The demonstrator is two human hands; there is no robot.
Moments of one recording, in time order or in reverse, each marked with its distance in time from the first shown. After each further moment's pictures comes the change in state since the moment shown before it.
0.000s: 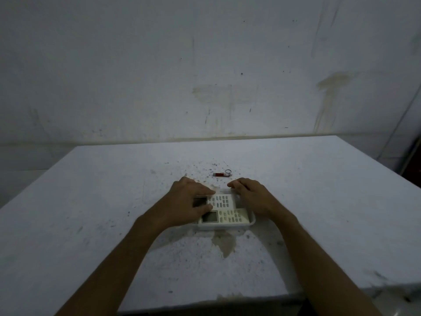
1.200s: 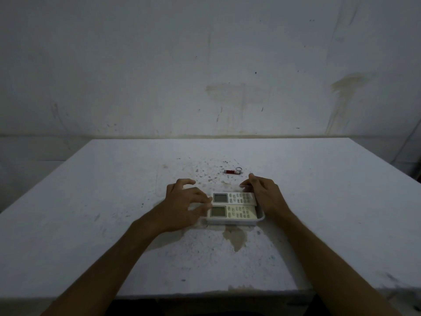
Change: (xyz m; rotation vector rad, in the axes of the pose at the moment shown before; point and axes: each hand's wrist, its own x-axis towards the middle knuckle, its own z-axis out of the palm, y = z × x) left_hand -0.039 -0.029 0.003 -0.086 0.012 -0.010; right_hand -0.008 -0.002 0.015 0.183 0.225 0.029
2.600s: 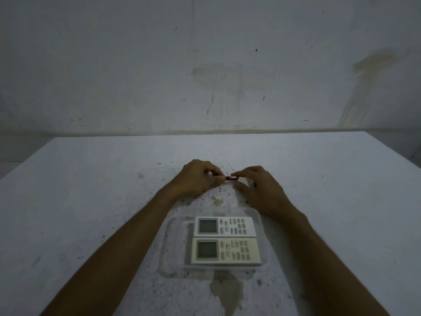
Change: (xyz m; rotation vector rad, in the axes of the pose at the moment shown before) left_hand 0.183 -0.031 0.035 -0.270 -0.028 -0.124; right_hand 0.096 0.036 -0.003 -0.449 -0.101 -0.202
